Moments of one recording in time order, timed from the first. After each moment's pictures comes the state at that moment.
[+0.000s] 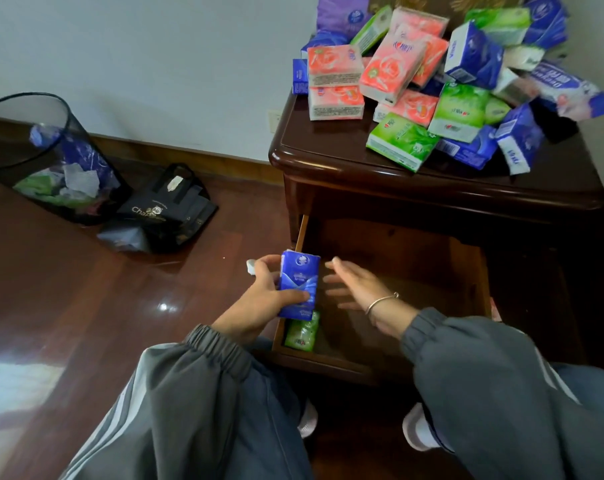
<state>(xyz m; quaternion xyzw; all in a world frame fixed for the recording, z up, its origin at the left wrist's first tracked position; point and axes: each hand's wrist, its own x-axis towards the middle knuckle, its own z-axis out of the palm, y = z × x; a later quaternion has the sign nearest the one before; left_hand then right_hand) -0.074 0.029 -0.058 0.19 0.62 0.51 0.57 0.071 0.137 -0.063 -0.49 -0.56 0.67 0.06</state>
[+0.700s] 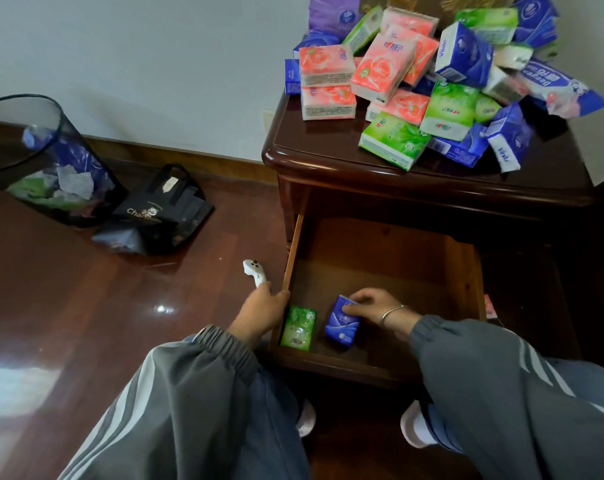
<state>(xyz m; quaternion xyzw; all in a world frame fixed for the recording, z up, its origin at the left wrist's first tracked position) -0.067 0.037 -0.075 0.24 0.84 0.23 0.43 0.118 0.154 -0.114 -0.53 -0.62 0.58 -0.03</state>
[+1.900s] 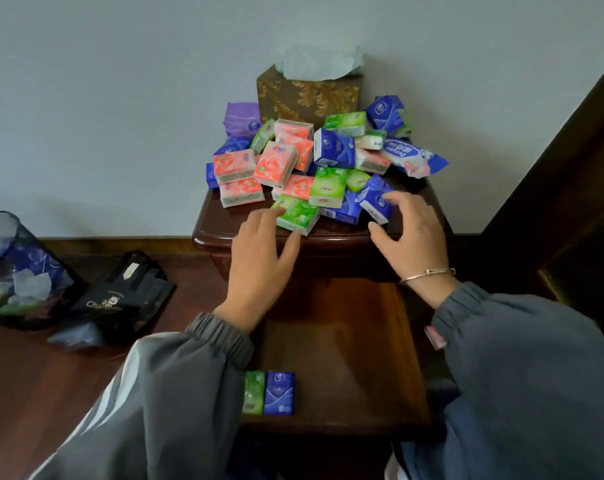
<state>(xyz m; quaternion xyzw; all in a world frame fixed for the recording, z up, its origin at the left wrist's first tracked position) -0.002 0.146 0.082 0.58 0.72 0.37 0.01 0.199 0.247 0.078 -0.48 -0.78 0.10 0.39</state>
